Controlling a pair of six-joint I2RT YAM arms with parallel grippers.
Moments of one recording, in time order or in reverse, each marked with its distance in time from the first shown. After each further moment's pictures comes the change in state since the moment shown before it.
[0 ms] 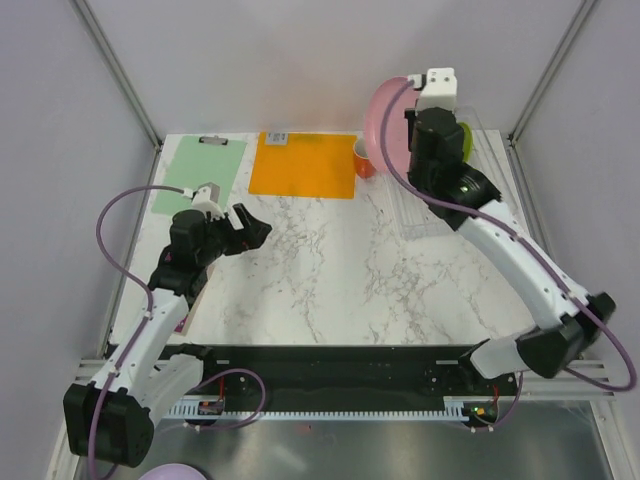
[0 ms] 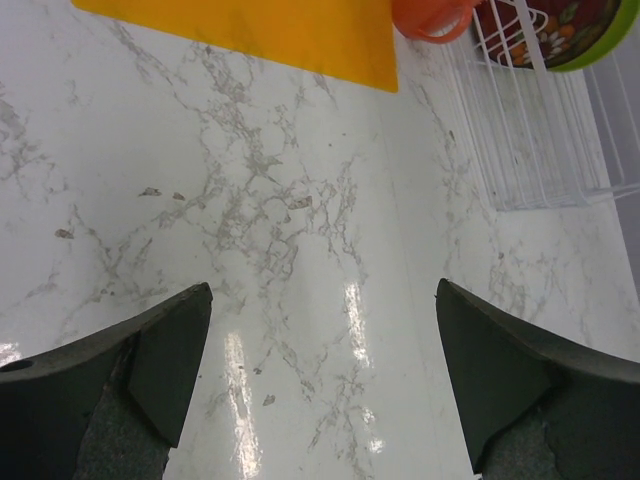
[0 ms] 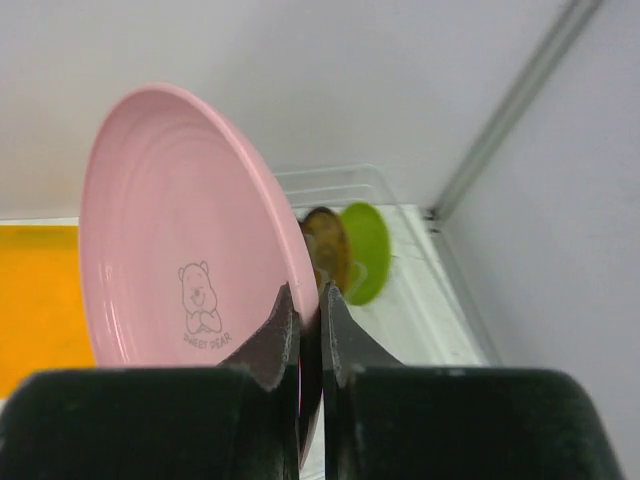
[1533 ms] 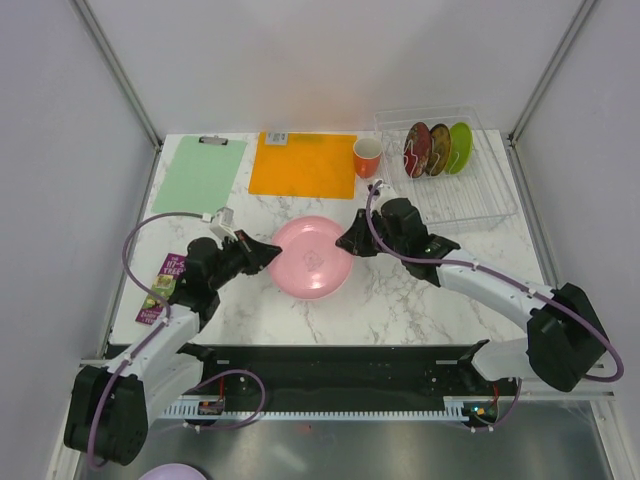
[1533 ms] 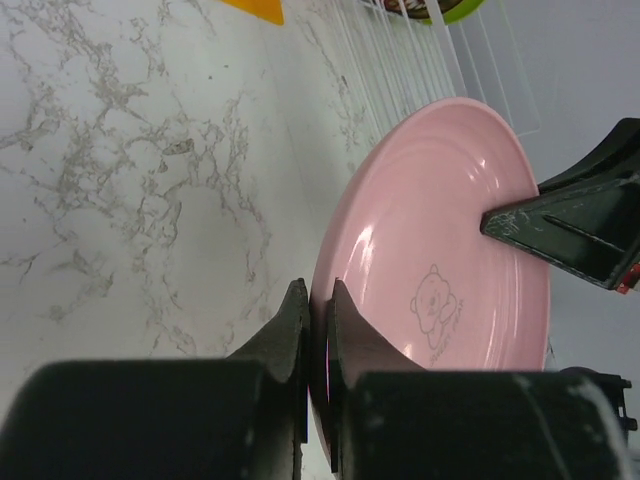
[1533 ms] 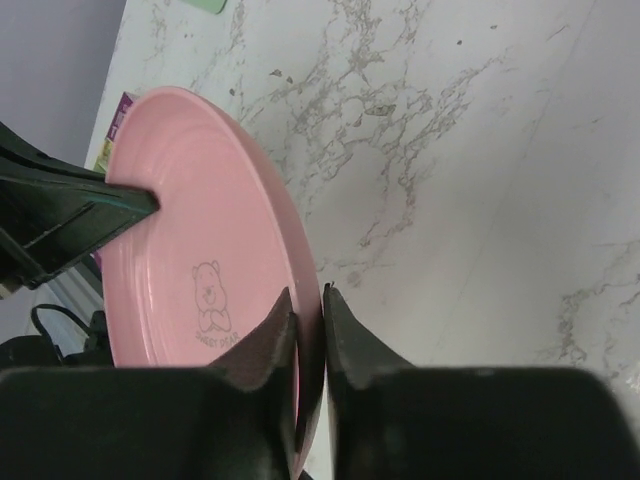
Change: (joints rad) left arm -0.079 -0.004 -0.338 0.495 0.199 -0.254; right arm 0.102 -0.182 -0.774 0.214 -1.042 0.801
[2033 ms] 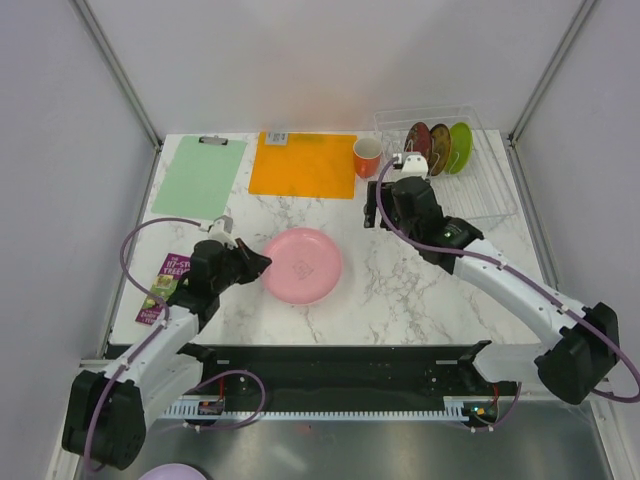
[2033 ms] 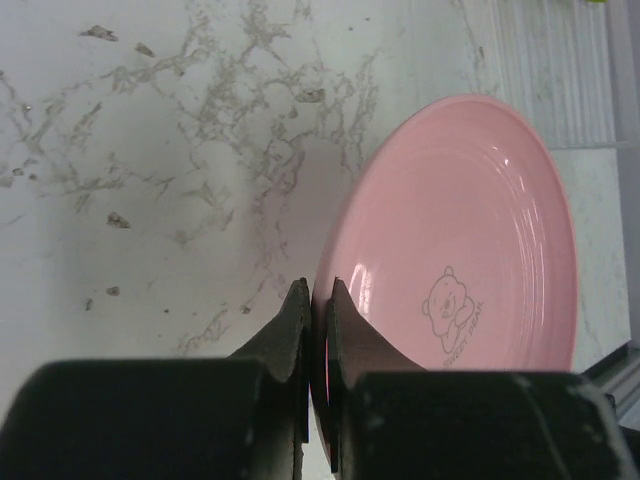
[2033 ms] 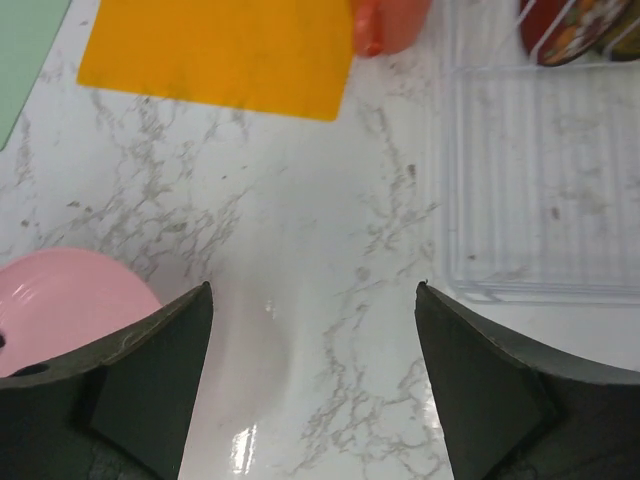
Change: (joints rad) left arm -0.014 -0.042 0.014 -0.262 -0.185 0.084; right arm -0.021 -0.062 0.218 -0.325 0.481 -0.230
